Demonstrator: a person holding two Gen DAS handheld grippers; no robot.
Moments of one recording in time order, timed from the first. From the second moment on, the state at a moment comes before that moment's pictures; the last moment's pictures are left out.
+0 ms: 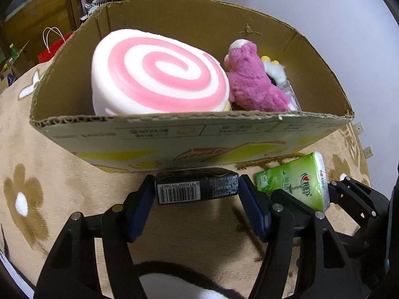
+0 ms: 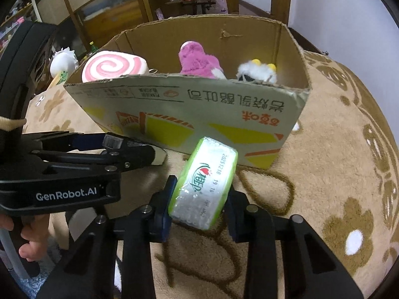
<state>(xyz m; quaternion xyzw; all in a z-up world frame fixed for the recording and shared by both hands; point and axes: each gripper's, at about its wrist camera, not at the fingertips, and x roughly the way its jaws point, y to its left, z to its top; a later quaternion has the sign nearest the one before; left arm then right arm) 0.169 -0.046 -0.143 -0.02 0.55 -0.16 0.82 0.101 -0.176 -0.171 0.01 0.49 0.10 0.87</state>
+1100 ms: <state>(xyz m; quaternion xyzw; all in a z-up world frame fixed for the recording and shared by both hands) 0.093 -0.033 -0.063 0.05 0.40 -0.08 0.91 0.074 -0.189 -0.117 -0.01 0.41 0.05 0.91</state>
